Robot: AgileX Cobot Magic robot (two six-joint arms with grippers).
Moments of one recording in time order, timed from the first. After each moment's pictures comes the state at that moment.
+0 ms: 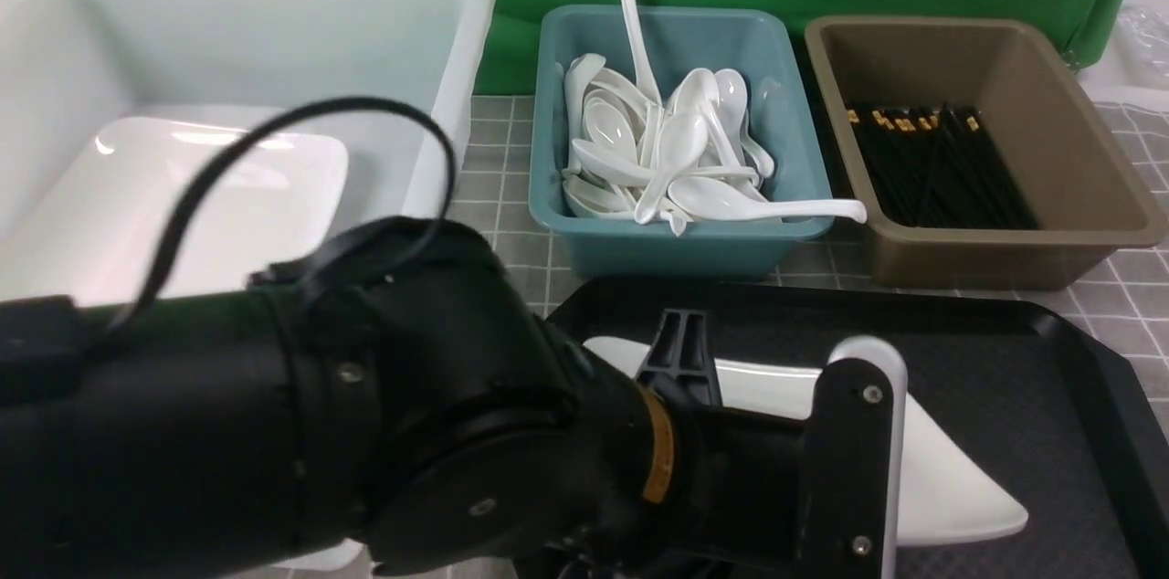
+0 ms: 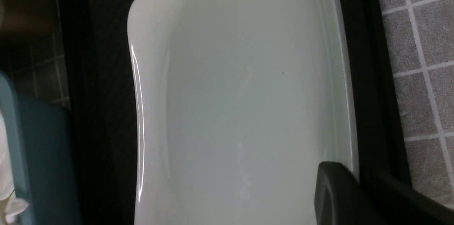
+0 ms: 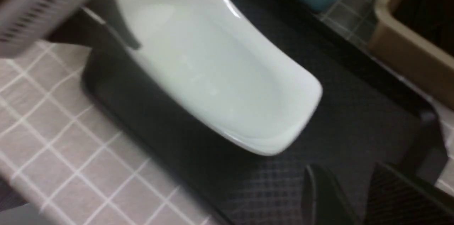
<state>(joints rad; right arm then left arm) 0.85 0.59 -0.90 -0.29 1.03 0.18 -1.07 1.47 -1.10 0.09 0.68 0.74</state>
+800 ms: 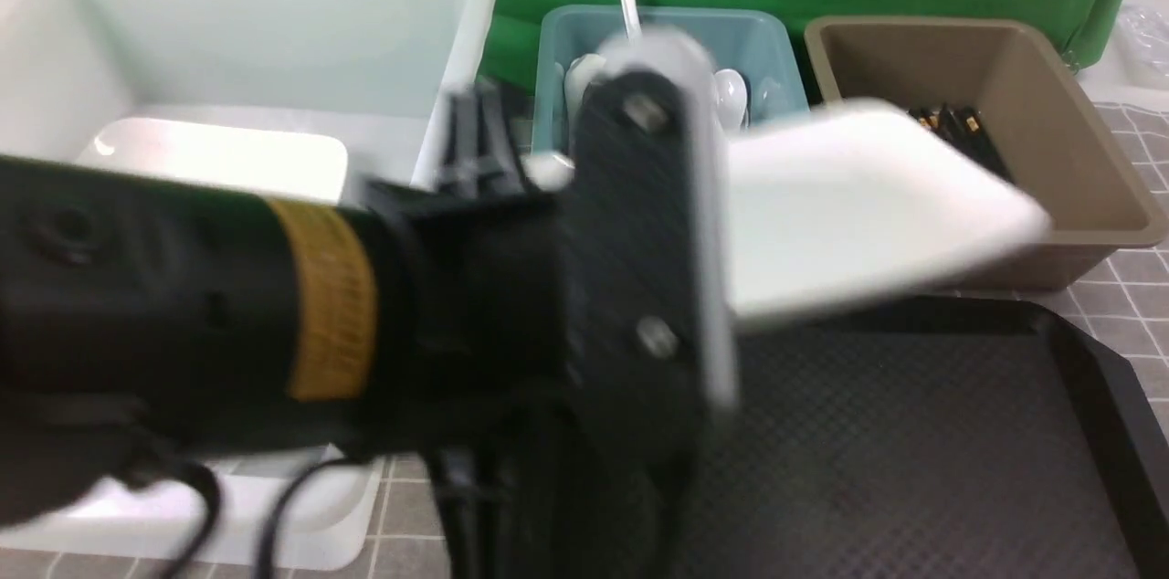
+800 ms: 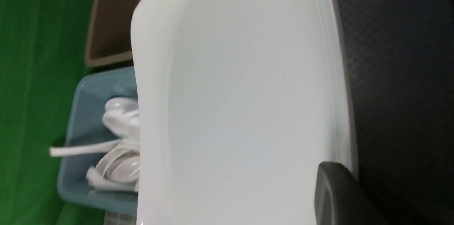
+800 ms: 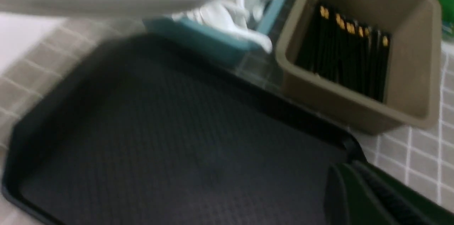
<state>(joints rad) 0.85 0.59 -0.90 -0.52 0.91 0.42 -1.04 1.11 -1.10 0.36 0.72 0.43</state>
